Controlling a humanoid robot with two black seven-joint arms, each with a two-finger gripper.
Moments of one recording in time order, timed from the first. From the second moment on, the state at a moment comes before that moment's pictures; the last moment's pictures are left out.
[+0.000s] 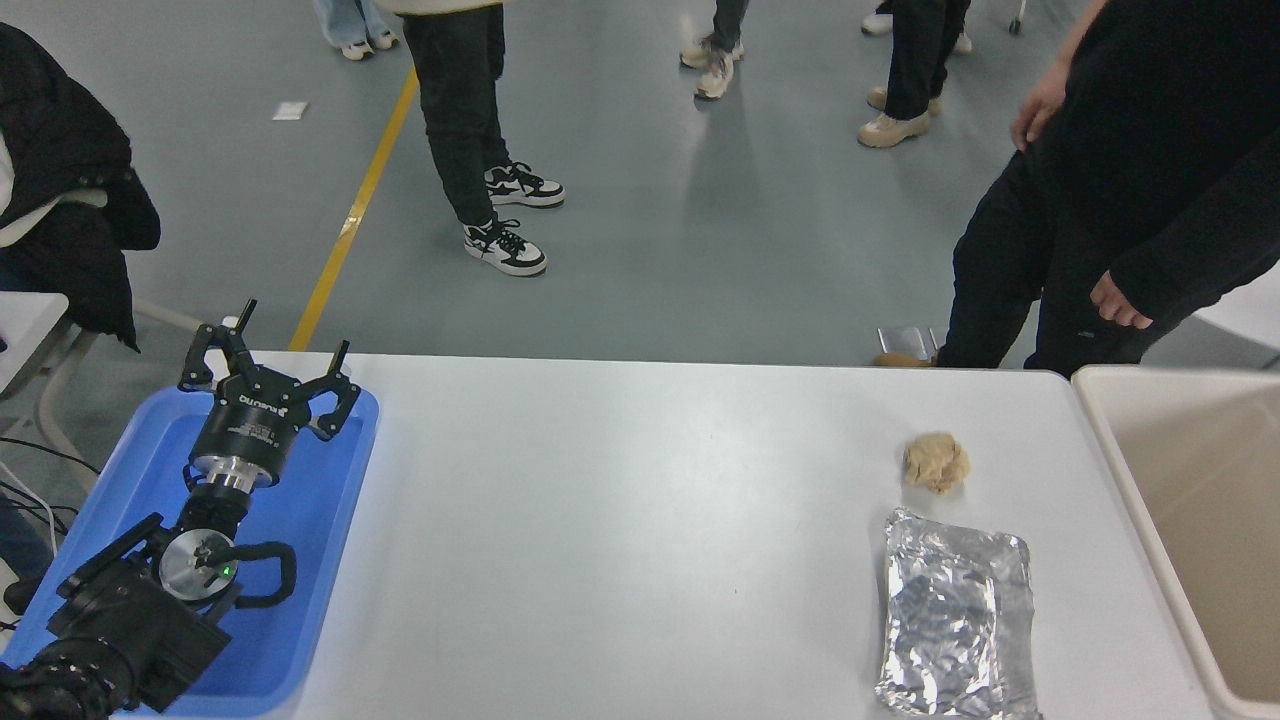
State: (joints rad) left arm -0.60 0.23 -0.89 -0.31 -0.14 -0.79 -0.37; right arm 1.24 -0.79 -0.93 0.49 -0.31 0.17 -0.12
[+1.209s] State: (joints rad) left arm -0.60 0.23 -0.89 -0.31 -0.14 -0.79 -0.37; right arm 0.65 -0.42 -0.65 0.05 -0.13 -0.12 -0.12
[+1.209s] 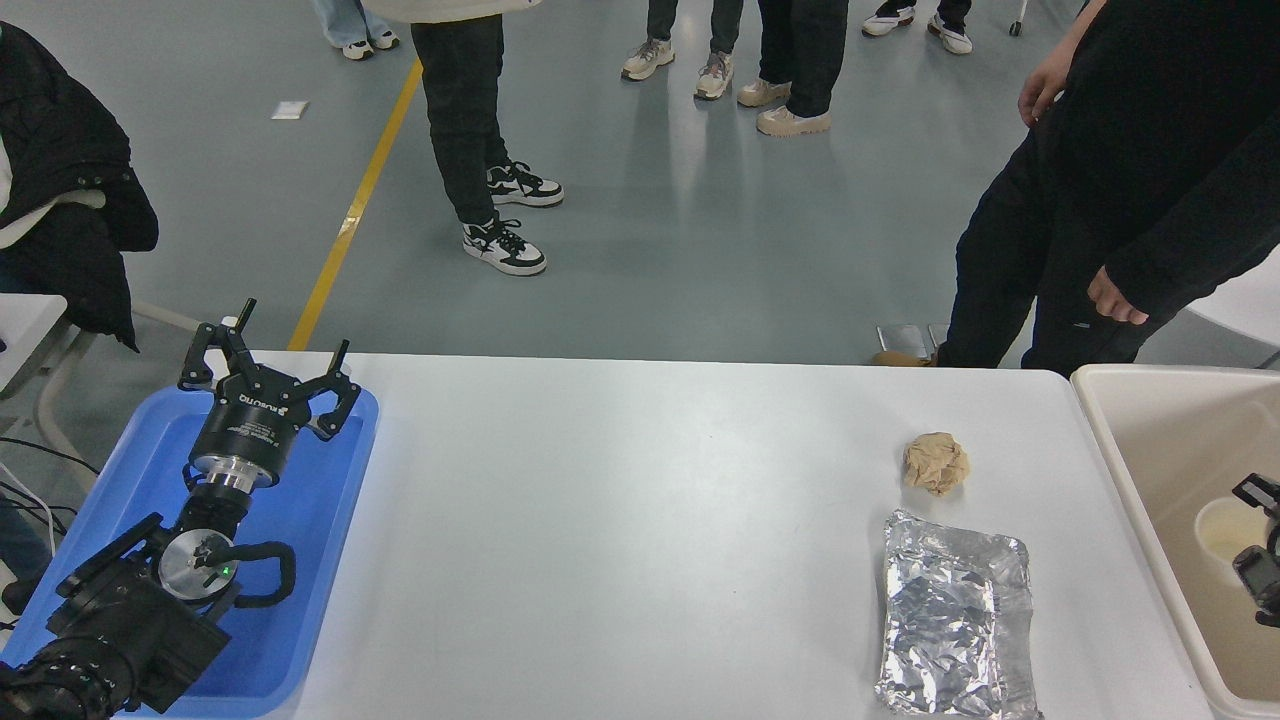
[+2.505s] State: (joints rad) left arm -0.60 0.23 -0.89 -0.31 -0.14 -0.79 -0.36; right arm 2.09 -0.47 -1.27 1.27 -0.14 0.53 -0.13
